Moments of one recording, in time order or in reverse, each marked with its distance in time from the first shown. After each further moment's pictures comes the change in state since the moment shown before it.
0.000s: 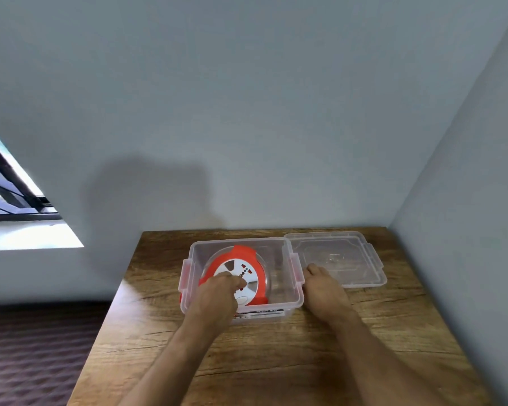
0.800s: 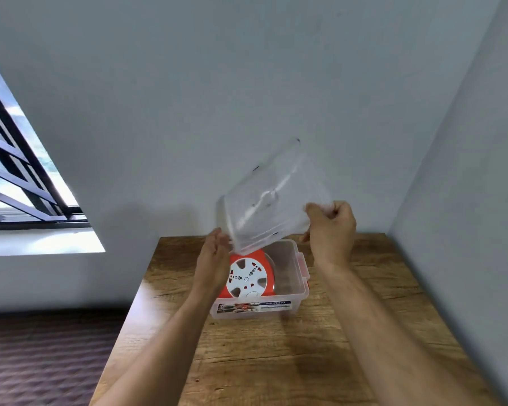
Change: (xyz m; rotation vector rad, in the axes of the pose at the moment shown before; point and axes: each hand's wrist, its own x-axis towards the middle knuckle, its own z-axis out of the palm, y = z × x) left_hand 0.000 0.010 -0.061 -0.754 0.300 -0.168; right_hand -0.017 -0.104 -0.140 1.271 0.822 0.354
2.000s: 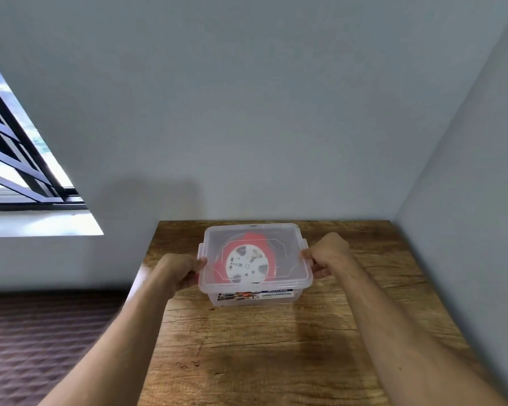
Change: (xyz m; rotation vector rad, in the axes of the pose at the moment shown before) left_hand 0.025 -0.055 -0.060 -0.117 -0.133 -0.746; right_hand 0.038 0.084 -0.014 -0.728 -0.445 0.570
